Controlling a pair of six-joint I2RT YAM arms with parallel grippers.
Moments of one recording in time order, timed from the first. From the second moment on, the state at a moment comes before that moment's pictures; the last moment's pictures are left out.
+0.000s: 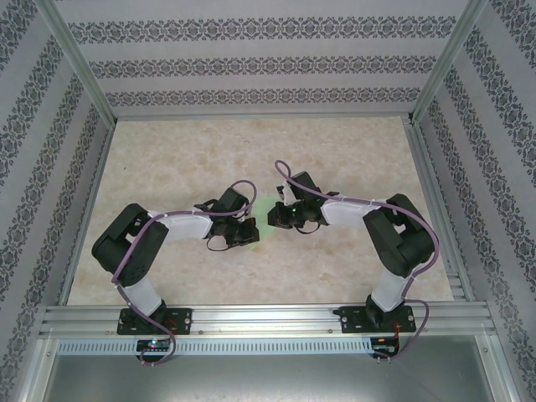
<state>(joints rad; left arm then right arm) -0.64 1.72 0.82 -0.19 0.42 -0.86 0.59 1.76 0.90 -0.12 -0.52 0.61</state>
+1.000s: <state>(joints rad) -0.64 1.72 0.82 -0.20 0.41 -0.87 0.55 1.72 0.95 -0.22 -0.43 0.60</state>
